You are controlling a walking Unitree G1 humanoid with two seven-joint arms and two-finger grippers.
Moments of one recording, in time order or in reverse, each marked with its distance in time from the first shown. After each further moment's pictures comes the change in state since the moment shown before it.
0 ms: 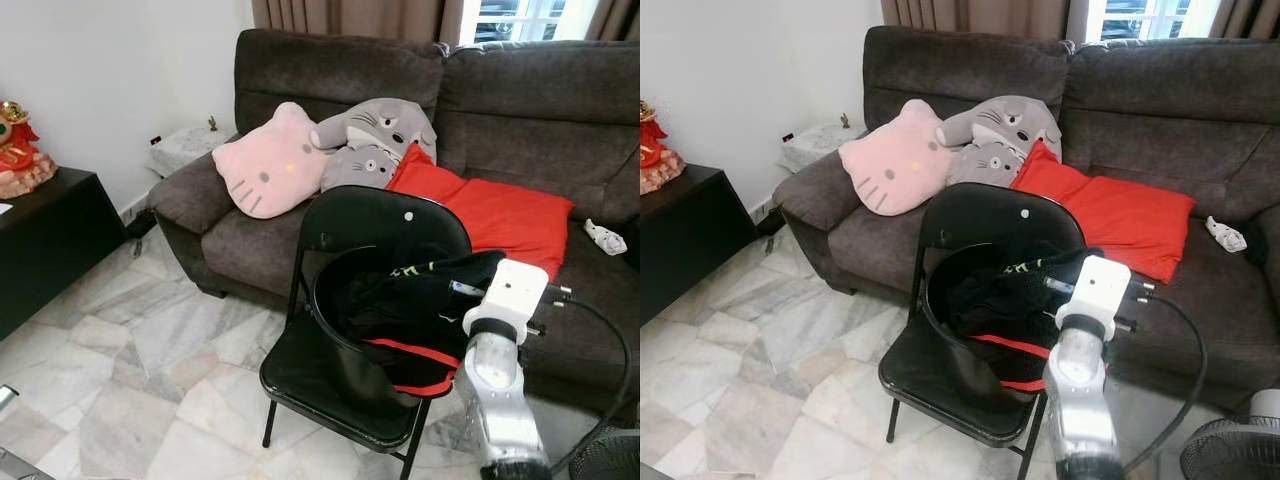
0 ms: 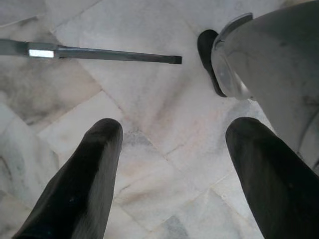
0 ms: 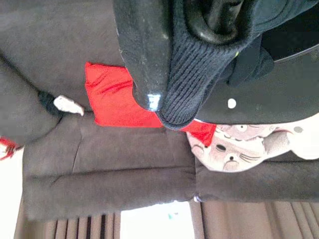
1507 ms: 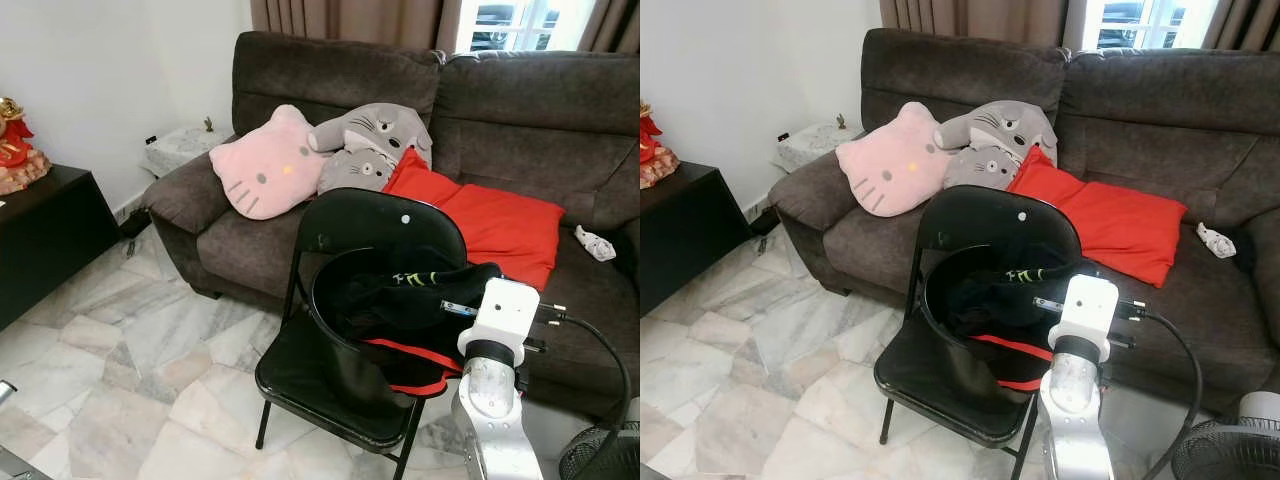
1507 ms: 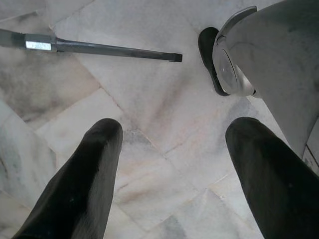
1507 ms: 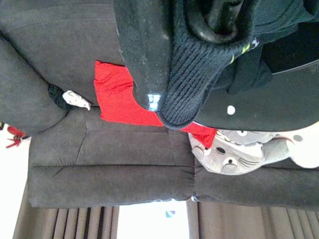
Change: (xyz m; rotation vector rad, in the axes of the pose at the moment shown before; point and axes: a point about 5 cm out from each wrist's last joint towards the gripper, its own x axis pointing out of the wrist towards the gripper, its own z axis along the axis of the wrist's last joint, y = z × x) left arm -0.002 0.002 -0.009 -0.016 0.011 0.026; right arm -0.020 -0.003 -0.003 -0.034 0.024 0.018
